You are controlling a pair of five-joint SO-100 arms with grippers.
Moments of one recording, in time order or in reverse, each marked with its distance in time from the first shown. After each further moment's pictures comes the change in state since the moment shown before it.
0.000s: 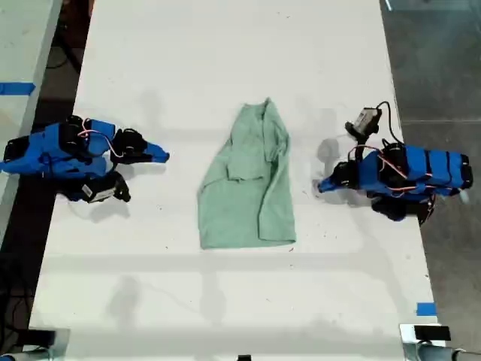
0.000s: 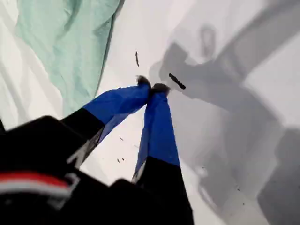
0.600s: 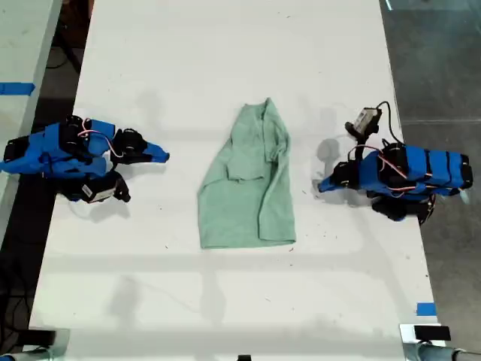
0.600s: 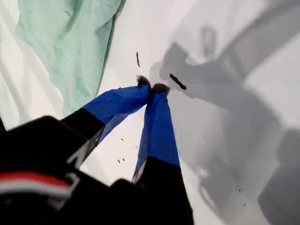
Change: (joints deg) arm 0 0.2 0.0 0.0 0.0 0.5; arm 1 0.0 0.0 0.0 -0.2 0.0
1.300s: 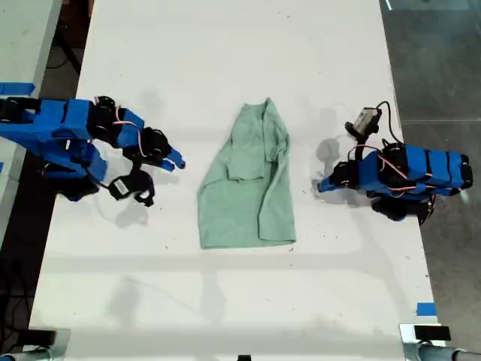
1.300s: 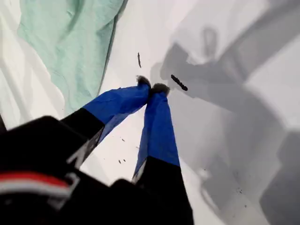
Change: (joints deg) arm 0 8.2 -72.7 -54.6 6.7 -4.9; arm 1 0.0 0.0 0.0 -0.4 0.0
